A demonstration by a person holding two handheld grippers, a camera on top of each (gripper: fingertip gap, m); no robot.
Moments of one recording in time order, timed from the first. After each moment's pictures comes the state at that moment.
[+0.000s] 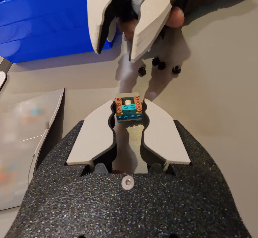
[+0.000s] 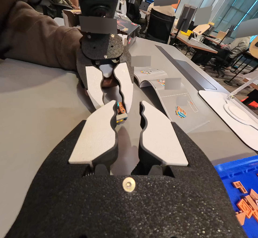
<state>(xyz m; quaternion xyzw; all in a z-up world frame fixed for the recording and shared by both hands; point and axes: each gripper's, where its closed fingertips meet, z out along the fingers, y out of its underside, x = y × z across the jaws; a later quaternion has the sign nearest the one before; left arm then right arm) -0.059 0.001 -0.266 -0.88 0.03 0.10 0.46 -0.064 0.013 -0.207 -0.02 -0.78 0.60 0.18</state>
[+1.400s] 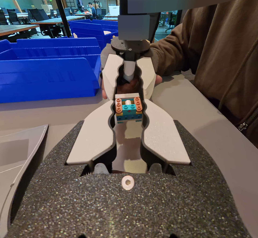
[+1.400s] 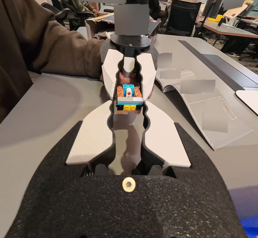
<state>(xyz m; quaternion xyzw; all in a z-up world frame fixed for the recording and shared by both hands) -0.032 -0.006 -0.202 -0.76 0.06 -0.05 0.65 -0.036 -0.015 -0.205 -0.03 -0.79 0.60 0.08</state>
